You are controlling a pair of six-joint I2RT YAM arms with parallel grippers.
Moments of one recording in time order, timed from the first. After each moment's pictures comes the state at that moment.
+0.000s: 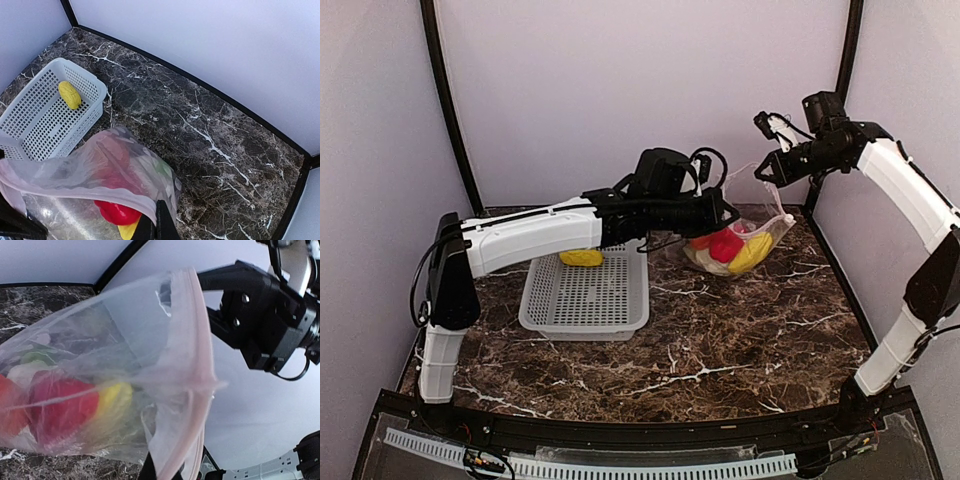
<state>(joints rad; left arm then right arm) -0.98 2.14 2.02 -0.16 0.14 -0.80 0.26 1.61 1.78 -0.90 -0.36 -0.24</state>
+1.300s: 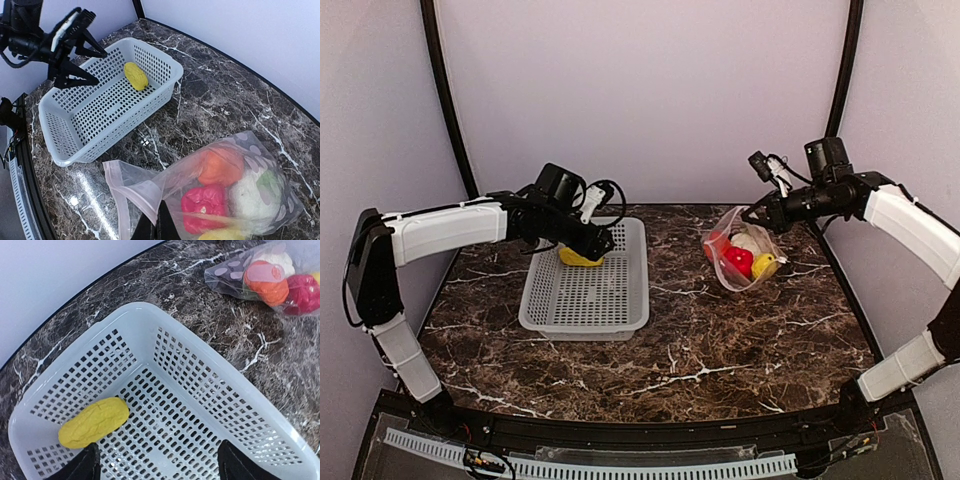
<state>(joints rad) -0.65 1.70 1.36 -0.40 -0.03 0.03 0.30 1.39 1.31 -0.65 -0.63 -0.25</state>
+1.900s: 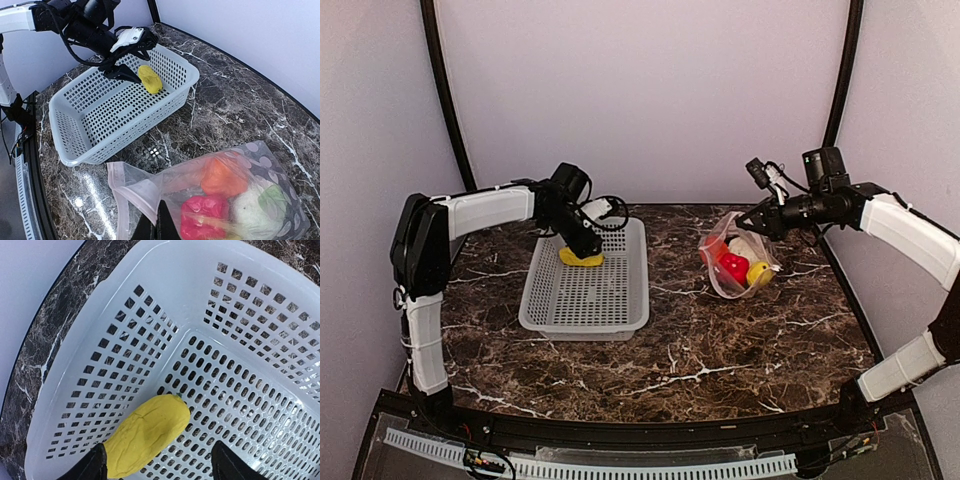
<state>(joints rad) -0.52 2.03 1.68 -0.63 0.02 0.47 0.30 1.38 1.22 -0.53 -0.73 -0.26</state>
